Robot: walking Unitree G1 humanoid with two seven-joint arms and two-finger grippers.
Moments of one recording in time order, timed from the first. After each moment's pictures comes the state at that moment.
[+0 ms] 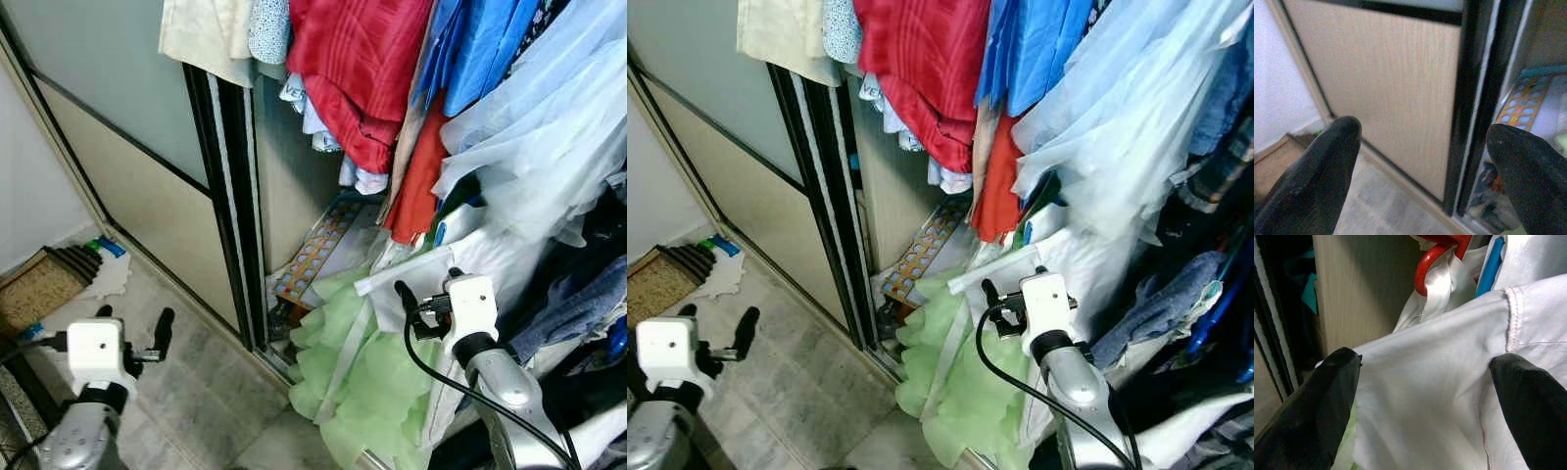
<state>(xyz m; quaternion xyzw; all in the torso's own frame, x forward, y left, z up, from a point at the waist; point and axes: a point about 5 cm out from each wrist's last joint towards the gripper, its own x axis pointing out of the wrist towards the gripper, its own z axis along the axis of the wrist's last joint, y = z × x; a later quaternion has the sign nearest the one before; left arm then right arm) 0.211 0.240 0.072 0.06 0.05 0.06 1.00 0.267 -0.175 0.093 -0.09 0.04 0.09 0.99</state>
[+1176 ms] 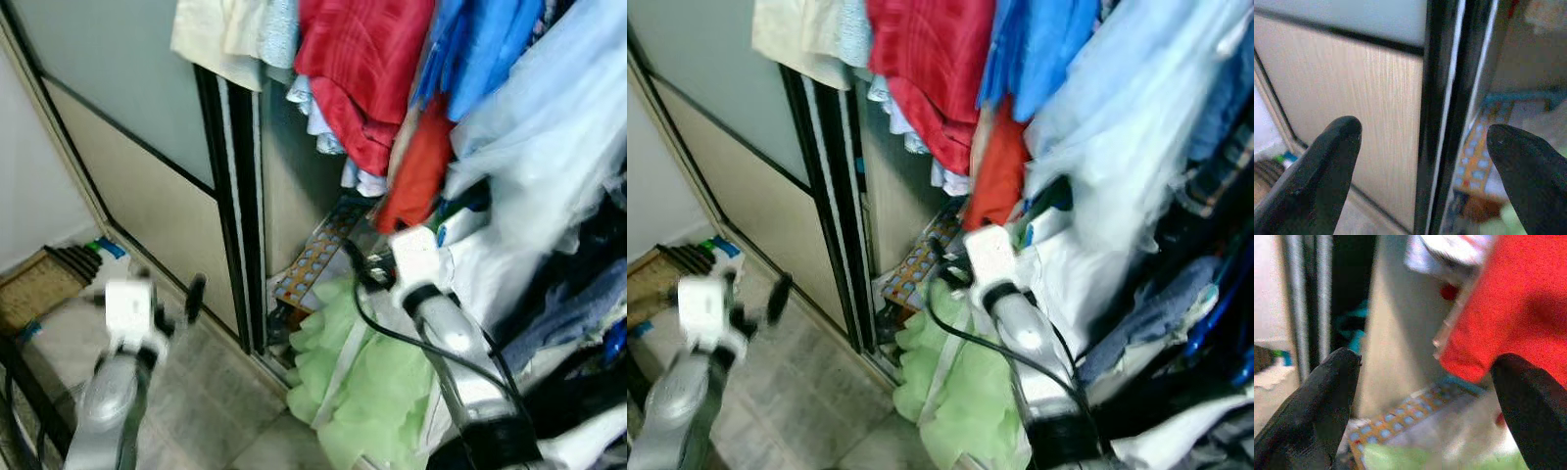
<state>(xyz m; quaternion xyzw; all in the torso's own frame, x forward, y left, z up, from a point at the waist) 0.240 0.221 0.069 0.03 0.04 -0.03 1.00 0.309 -0.129 0.111 -0.08 -0.03 0.15 0.99</state>
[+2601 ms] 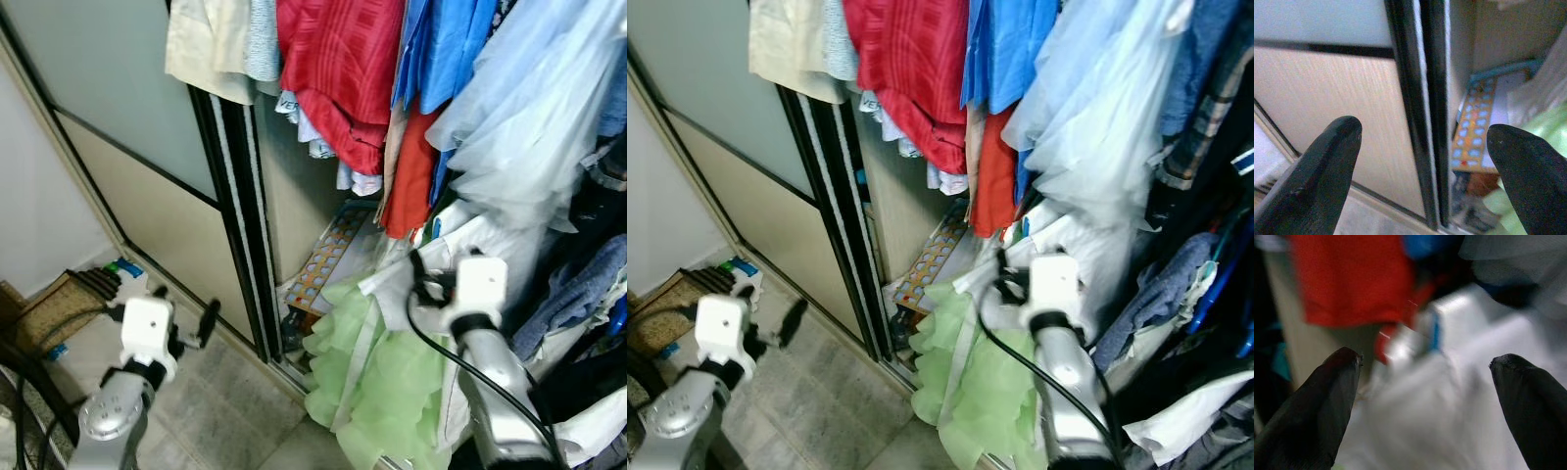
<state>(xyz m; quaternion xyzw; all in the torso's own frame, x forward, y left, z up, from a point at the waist) 0.244 0.209 0.079 0.07 0.04 -0.08 0.99 0.290 -0.165 0.105 -0.05 -0.04 0.01 1.00</state>
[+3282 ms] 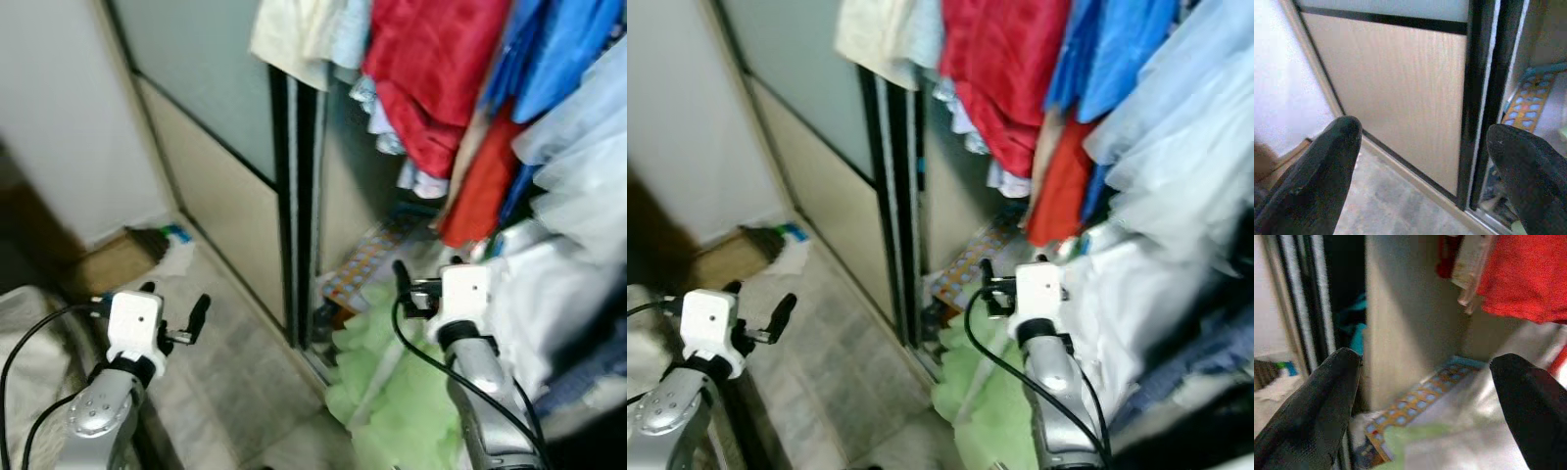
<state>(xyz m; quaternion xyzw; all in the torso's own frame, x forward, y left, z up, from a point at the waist) 0.240 0.210 0.083 0.06 0.05 -0.07 0.99 0.282 -0.162 0.096 -0.05 0.00 0.03 1.00</state>
